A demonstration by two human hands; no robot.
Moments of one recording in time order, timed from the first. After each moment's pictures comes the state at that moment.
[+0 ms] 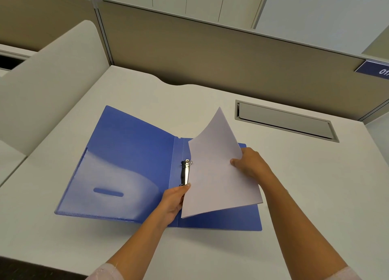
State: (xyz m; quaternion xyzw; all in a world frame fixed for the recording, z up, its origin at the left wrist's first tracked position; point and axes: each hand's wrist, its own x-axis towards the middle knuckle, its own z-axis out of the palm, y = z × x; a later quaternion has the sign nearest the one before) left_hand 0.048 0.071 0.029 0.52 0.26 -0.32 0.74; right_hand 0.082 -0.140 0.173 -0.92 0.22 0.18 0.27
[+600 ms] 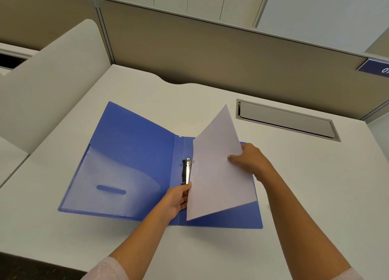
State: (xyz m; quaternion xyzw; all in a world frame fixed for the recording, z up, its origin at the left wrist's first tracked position) left_hand 0.053 0.066 0.039 0.52 0.28 -0.37 0.71; right_hand 0.079 -0.134 0.188 -0.90 0.20 0.16 0.35
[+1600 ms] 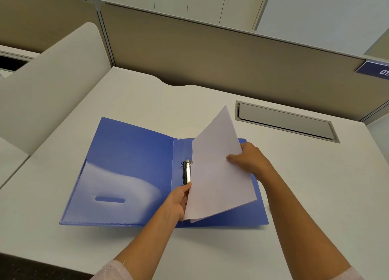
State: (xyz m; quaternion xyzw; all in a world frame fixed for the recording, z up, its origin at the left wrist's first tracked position) left_hand 0.049 0.051 0.055 0.43 0.38 -0.41 0.71; right_hand 0.080 -0.135 0.193 -0.90 0.20 0.16 0.35
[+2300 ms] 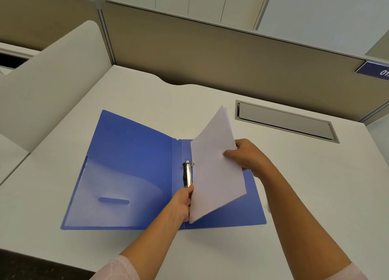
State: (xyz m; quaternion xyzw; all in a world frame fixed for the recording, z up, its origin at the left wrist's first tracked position) left_hand 0.040 0.036 0.058 0.44 0.39 -0.41 0.70; right_hand 0.077 -0.126 0.208 -0.86 0.18 0.18 0.44
